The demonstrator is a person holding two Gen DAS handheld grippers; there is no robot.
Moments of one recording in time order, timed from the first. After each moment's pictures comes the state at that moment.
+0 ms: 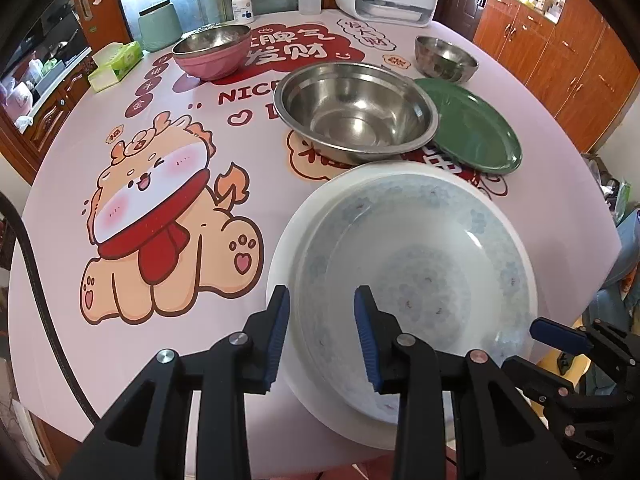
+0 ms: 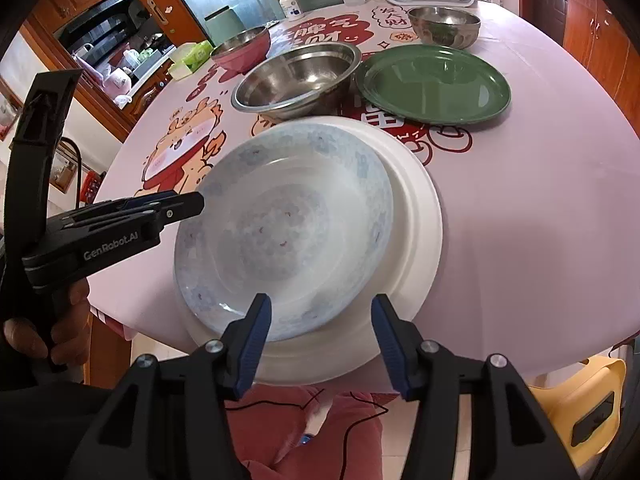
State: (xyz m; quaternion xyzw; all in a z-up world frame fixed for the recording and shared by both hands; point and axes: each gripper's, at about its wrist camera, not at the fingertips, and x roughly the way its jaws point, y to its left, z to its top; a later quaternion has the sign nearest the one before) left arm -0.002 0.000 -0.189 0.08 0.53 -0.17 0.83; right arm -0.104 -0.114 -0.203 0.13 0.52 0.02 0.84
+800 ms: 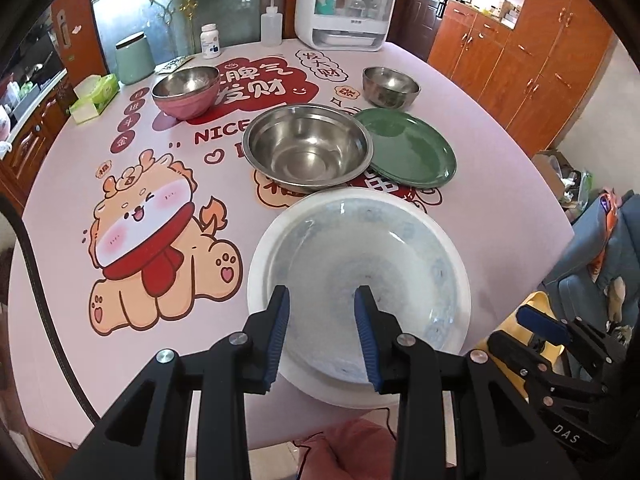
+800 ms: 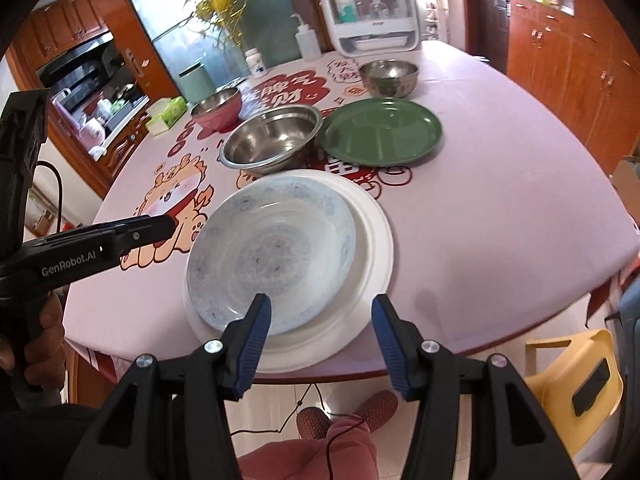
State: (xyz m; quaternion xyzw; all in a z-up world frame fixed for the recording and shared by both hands) left arm -0.036 0.007 -0.132 0.08 0.49 -0.24 0.83; right arm -0.162 -0.103 -0.158 0.14 0.44 -0.08 0.88
